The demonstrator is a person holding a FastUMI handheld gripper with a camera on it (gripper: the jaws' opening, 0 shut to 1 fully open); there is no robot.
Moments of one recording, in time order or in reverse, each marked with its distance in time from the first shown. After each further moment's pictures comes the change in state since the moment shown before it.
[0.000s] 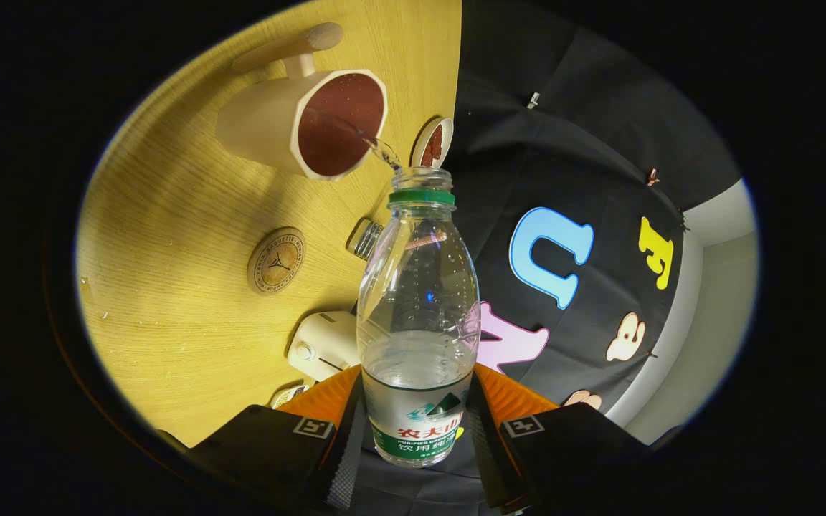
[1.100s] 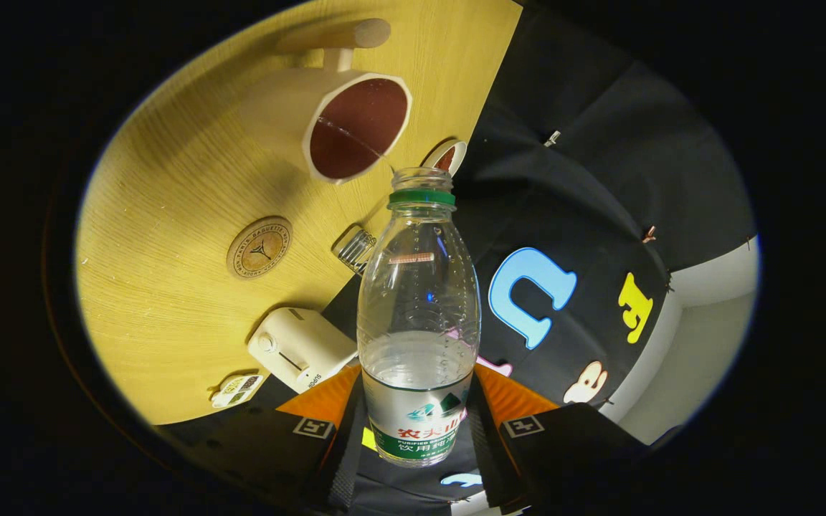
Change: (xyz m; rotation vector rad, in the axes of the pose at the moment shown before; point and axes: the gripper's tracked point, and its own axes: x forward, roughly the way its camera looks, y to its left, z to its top) arm 0.004 -0.025 0.017 -0.220 -0.095 -0.068
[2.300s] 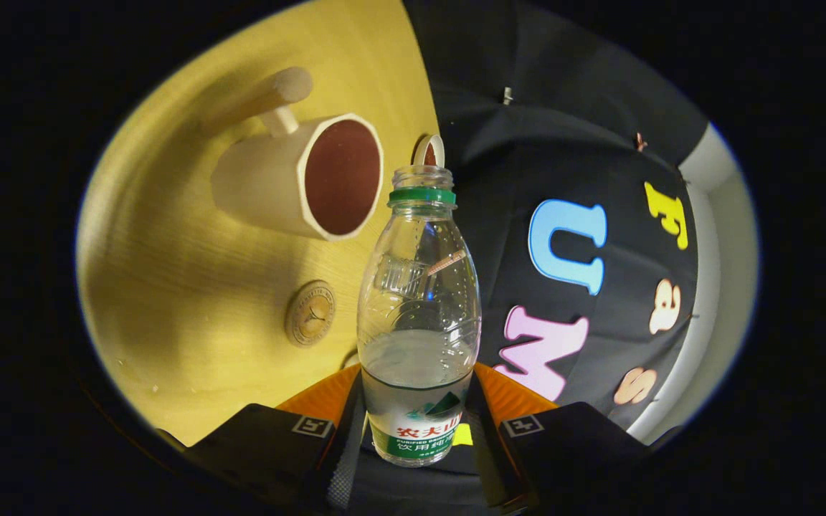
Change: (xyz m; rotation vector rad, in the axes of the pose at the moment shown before) arm -0.011 0.065 0.031 0.592 -0.015 0.152
